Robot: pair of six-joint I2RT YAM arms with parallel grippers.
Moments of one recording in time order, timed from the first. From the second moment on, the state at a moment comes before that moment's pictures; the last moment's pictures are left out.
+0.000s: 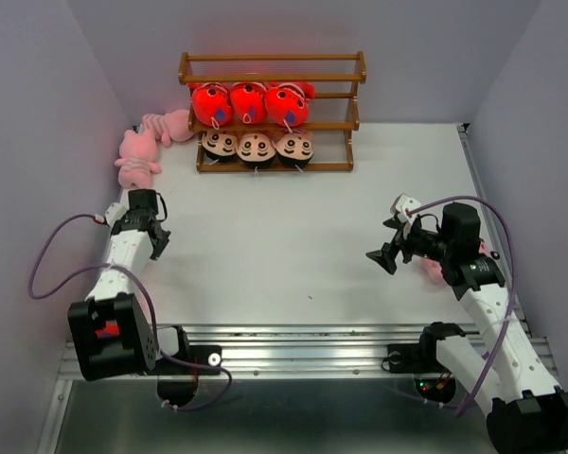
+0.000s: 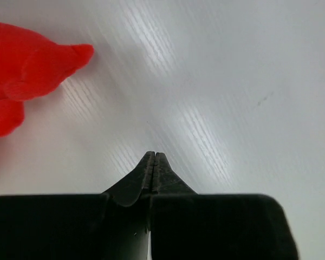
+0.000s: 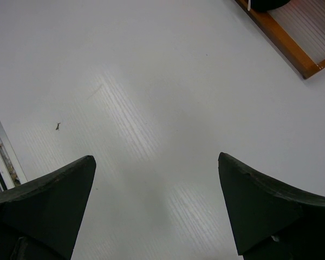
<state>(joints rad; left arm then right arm) 0.16 1.32 0.80 -0.62 -0.31 -0.88 0.11 0.77 0.67 -0.40 -0.78 -0.48</state>
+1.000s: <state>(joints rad) 0.13 0.91 0.91 -1.10 -0.68 -1.17 0.11 0.95 0.67 -0.40 -0.81 -0.49</state>
